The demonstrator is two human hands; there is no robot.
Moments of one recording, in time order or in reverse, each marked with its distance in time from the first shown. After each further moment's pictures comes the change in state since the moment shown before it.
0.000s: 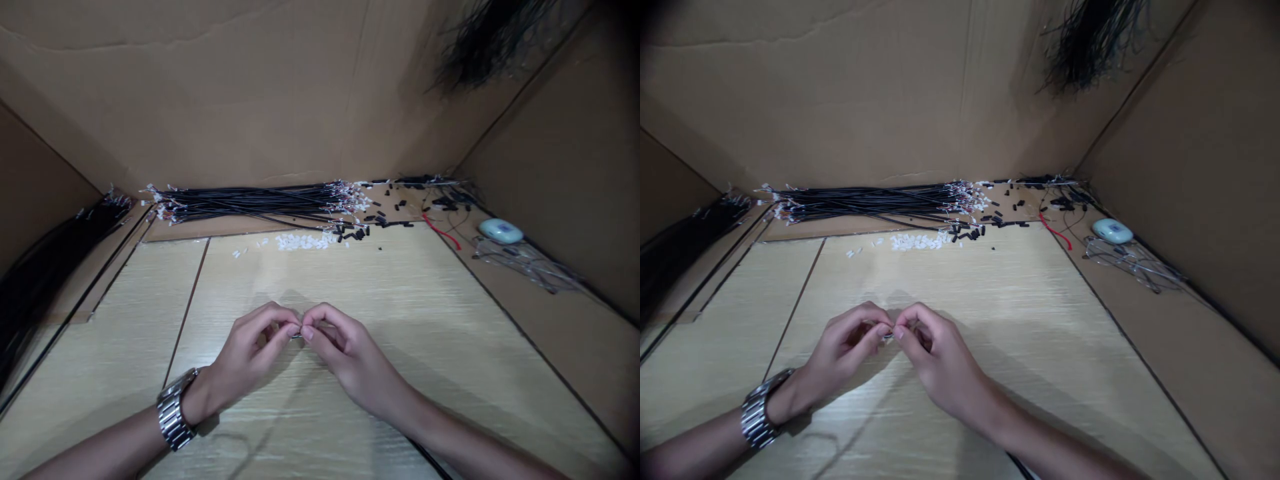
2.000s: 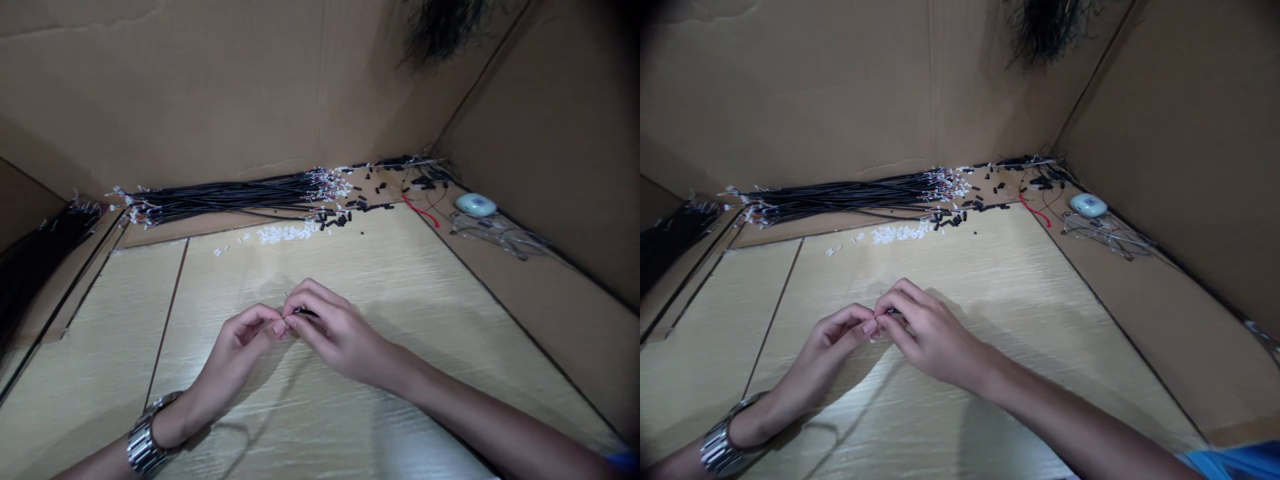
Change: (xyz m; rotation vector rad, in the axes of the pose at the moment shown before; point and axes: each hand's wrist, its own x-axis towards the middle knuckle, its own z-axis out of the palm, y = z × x) left_hand 0.000 0.018 0.008 -0.360 -0.042 -0.403; right_hand 0.006 -0.004 -0.022 -0.507 -0.037 -0.489
